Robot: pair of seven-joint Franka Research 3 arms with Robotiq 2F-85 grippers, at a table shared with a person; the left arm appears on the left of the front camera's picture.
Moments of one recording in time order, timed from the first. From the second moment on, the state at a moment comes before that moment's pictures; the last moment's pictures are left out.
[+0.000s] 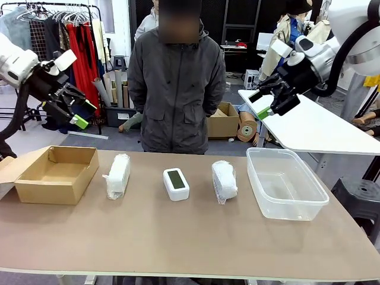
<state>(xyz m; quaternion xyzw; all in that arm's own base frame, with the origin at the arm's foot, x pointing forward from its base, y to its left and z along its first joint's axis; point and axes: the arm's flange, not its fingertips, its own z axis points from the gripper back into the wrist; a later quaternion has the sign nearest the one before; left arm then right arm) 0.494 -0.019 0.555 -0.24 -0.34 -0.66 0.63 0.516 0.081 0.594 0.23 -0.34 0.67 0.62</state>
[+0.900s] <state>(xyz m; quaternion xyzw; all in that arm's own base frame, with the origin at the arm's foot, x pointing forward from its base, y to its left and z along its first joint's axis) 0.499 -0.012 0.573 -0.24 -0.35 -0.65 0.63 0.523 0.041 0.599 0.22 -0.36 0.64 0.64</state>
